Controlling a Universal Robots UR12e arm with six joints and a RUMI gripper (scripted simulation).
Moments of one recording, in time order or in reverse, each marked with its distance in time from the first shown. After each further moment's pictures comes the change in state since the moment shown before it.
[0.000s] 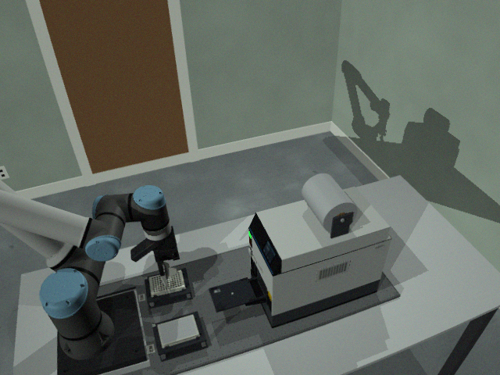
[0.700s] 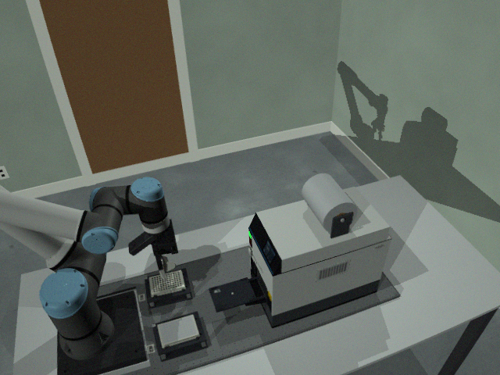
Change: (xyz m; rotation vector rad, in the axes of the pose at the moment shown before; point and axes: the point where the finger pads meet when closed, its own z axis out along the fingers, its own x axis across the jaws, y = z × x) arm 0.000 0.000 -0.032 0.000 0.000 0.000
